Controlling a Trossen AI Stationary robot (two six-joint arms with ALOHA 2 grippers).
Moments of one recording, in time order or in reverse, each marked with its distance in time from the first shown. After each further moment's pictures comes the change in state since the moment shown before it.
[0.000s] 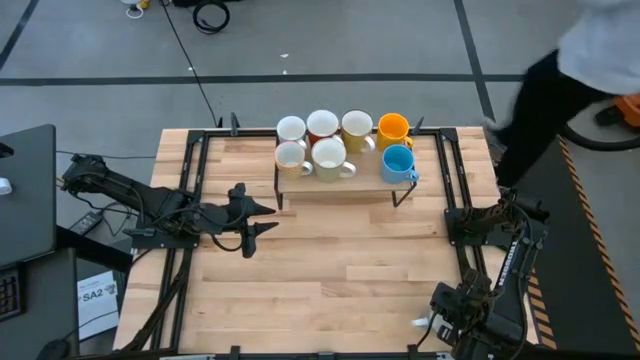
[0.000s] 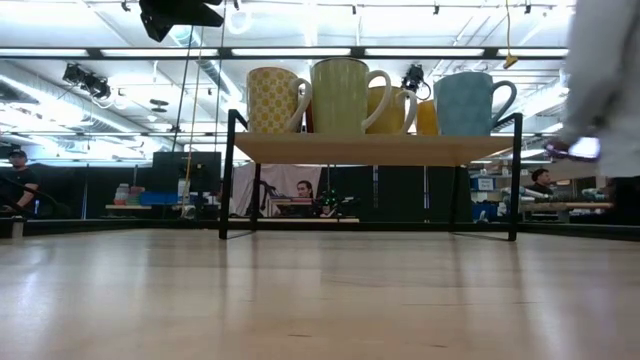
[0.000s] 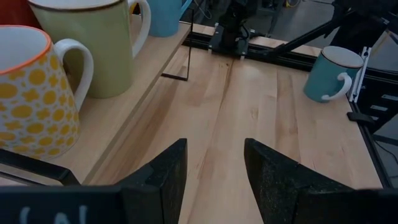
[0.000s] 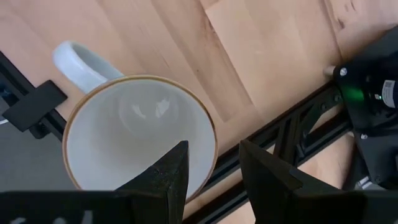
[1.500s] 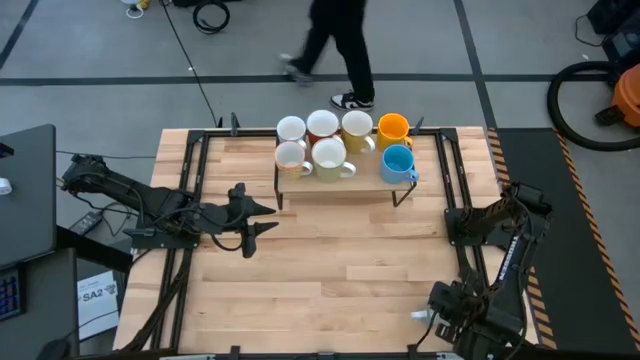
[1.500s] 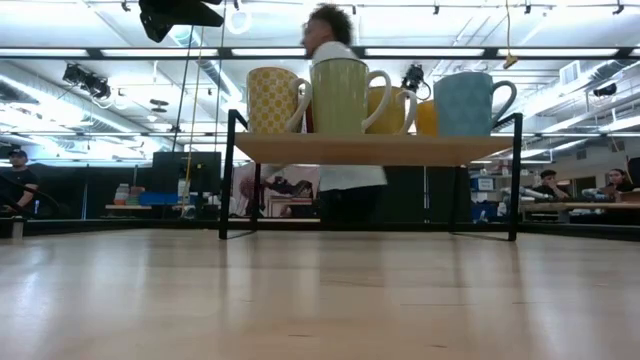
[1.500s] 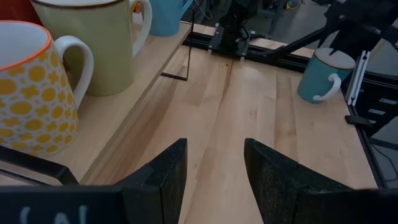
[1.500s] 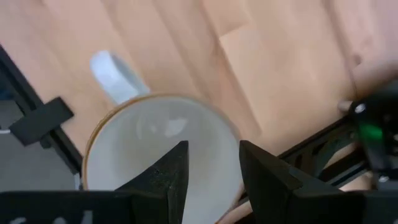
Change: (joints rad) left arm 0.000 0.000 0.000 0.001 0.000 -0.022; right arm 0.008 -0.060 -0.125 0.118 0.107 -0.053
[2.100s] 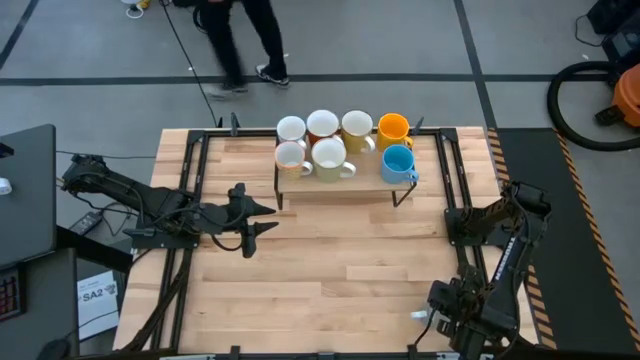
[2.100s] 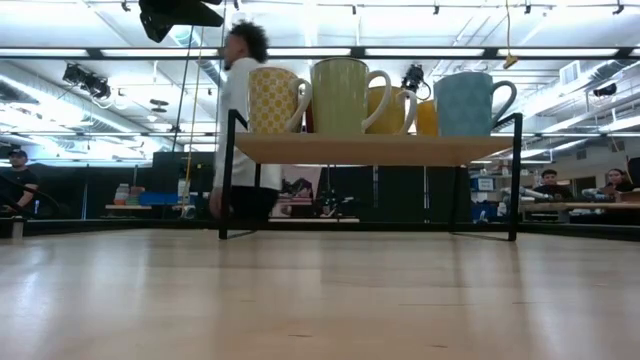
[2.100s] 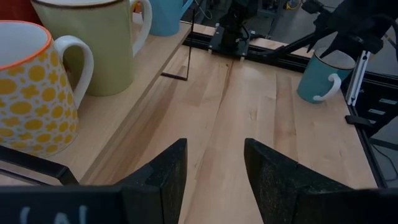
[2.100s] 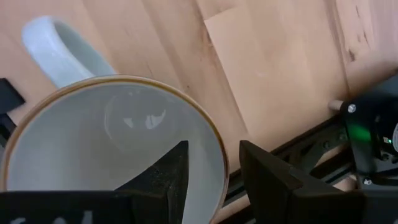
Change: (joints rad) left arm 0.000 0.000 0.000 0.000 0.000 0.000; right arm 0.000 -0.006 -0.106 0.045 -0.045 -0.056
